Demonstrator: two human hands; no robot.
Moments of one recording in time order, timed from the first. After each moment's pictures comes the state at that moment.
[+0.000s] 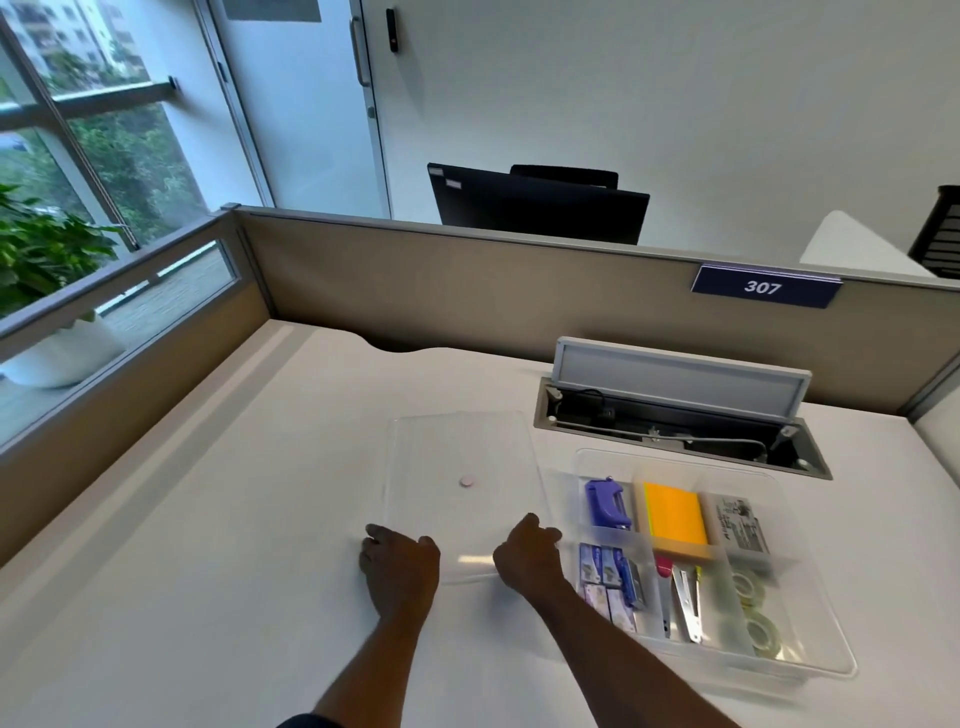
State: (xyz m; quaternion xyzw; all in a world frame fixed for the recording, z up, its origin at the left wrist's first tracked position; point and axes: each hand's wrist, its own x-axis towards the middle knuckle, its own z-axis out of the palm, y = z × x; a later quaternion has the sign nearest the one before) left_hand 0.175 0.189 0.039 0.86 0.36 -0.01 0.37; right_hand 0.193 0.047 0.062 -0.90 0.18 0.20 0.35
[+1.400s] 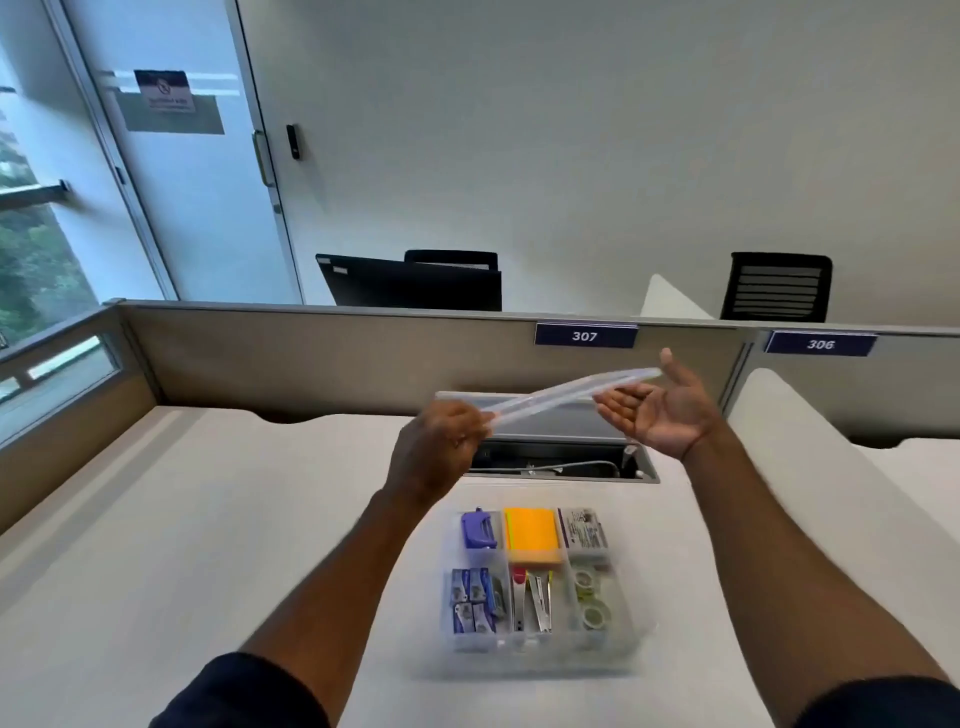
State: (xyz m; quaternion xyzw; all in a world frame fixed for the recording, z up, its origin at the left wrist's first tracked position) left_hand 0.207 0.021 0.239 0.85 -0.31 0.30 0.29; right_hand 0.216 -0.295 0.271 -0.39 0.11 0.10 0.91
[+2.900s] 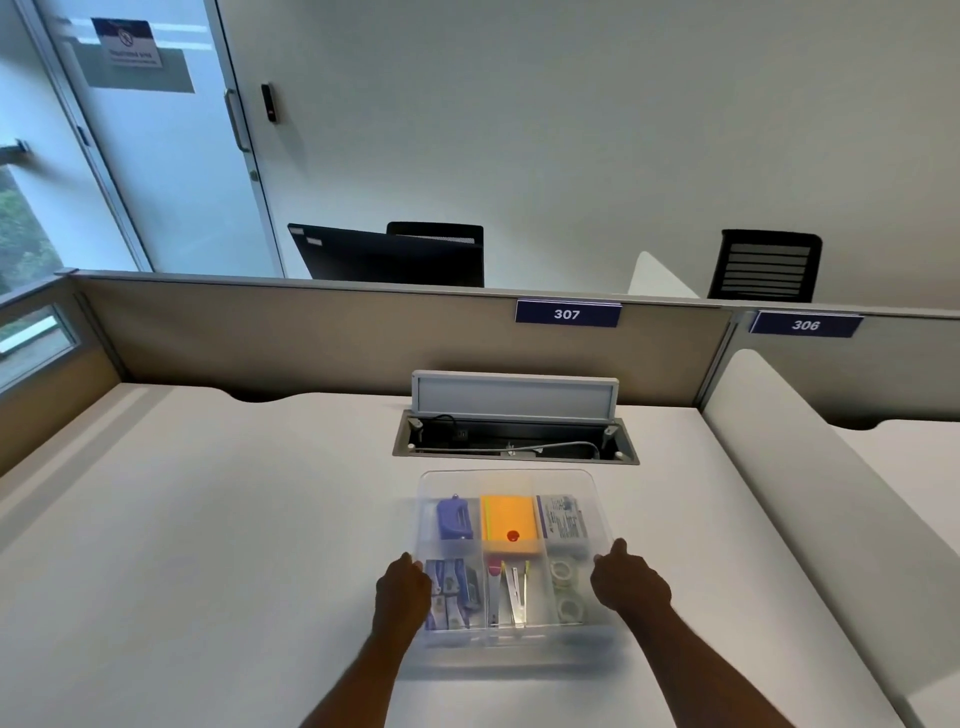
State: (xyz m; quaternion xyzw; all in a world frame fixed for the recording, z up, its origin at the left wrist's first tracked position) left_hand 0.144 0.007 0.064 0.90 0.14 -0.11 0.41; right_hand 0.111 -0.262 0.085 -0.94 0.28 0.12 0.16
